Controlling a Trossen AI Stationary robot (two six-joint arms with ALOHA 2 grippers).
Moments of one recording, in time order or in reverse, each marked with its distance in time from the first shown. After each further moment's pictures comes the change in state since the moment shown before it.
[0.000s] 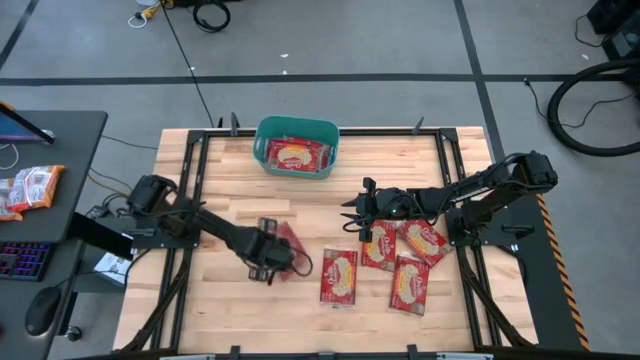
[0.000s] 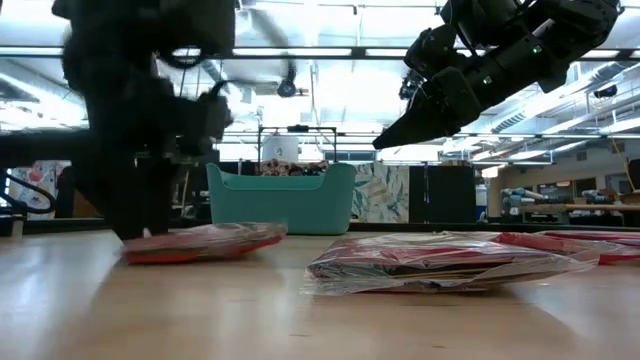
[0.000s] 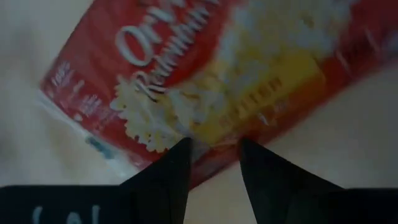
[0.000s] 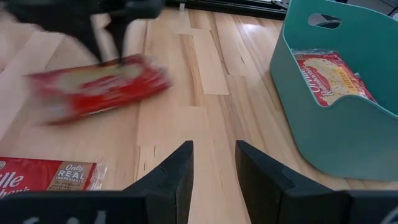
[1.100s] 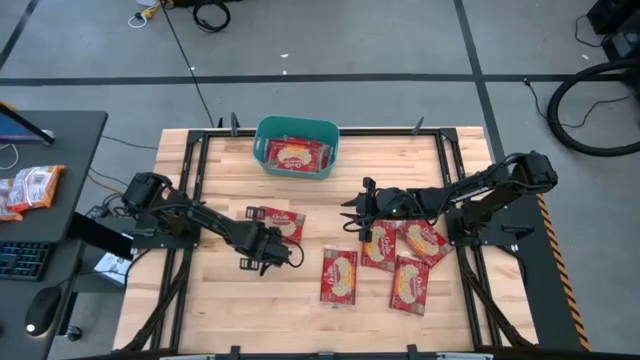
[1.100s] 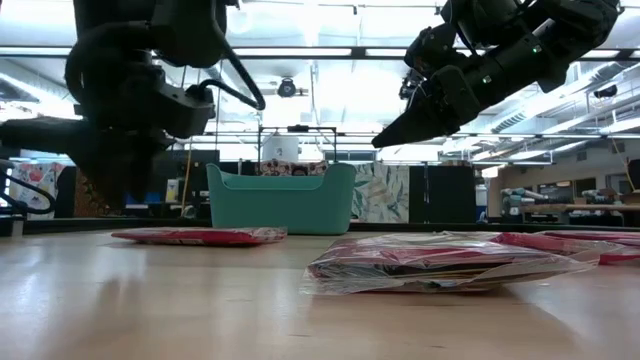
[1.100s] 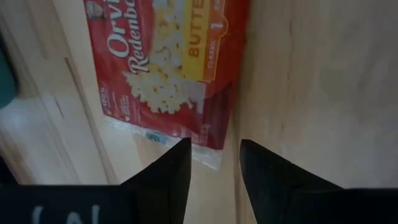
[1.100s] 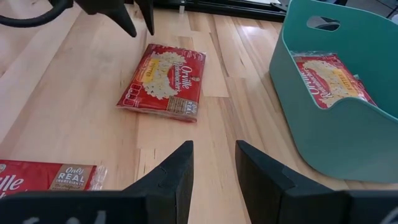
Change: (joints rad) left arm 0.017 -0.048 0.037 -0.290 -0.079 -0.079; right arm 0.000 0.000 0.000 0.008 0.000 0.000
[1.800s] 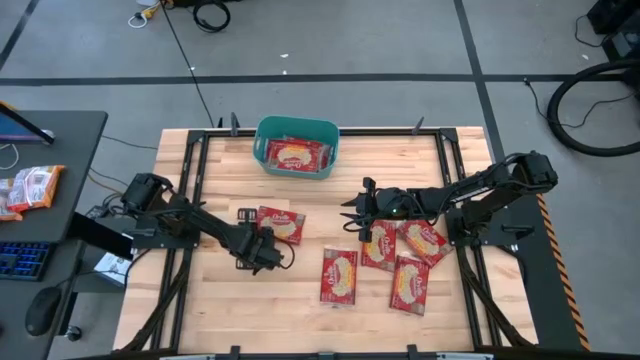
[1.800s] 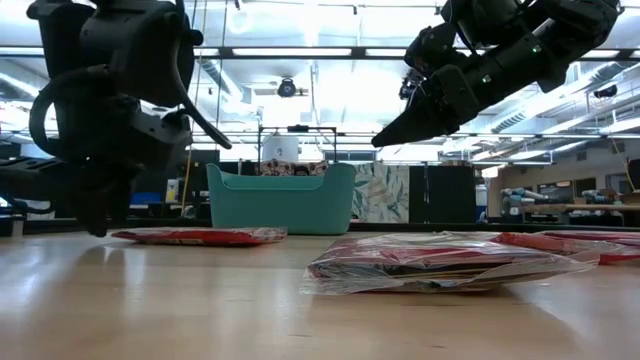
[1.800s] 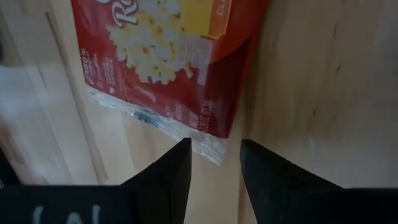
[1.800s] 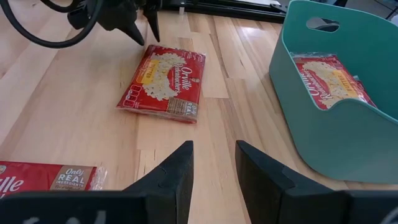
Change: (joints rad) left arm -0.030 0.000 -0.135 0.083 -0.049 -0.112; right arm 0.000 0.000 0.000 0.004 0.000 0.000
